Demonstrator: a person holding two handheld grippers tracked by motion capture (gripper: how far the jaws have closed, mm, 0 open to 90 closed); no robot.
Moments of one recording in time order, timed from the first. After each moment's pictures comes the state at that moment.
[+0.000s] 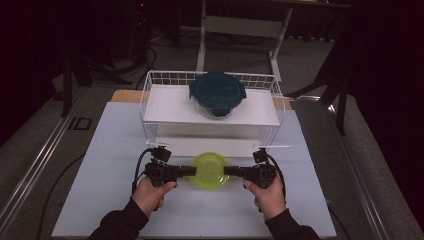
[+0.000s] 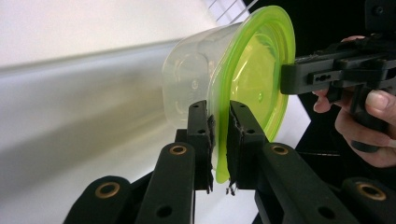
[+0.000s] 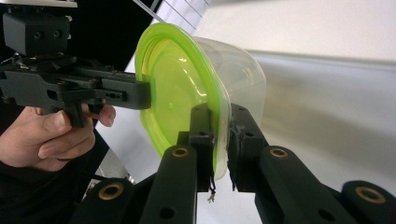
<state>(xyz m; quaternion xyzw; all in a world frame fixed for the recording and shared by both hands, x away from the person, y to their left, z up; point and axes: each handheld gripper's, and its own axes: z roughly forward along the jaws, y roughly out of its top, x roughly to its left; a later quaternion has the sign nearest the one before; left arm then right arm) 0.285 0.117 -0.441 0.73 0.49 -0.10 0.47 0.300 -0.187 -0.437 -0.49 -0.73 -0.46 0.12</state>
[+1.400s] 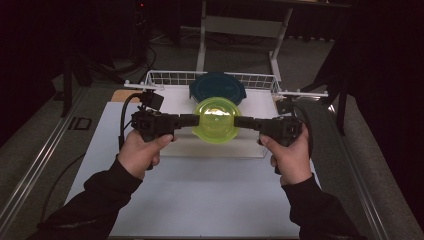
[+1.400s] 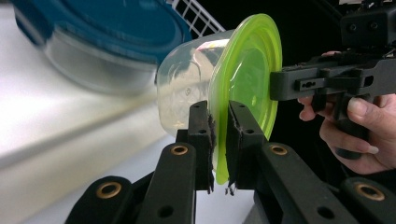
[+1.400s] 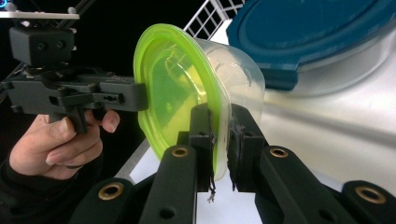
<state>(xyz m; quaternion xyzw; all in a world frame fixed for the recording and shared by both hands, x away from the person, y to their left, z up) 0.304 0.120 -0.280 0.72 0.43 -0.02 0.54 0.315 -0.189 -0.275 -0.45 -0.72 -0.53 0.05</state>
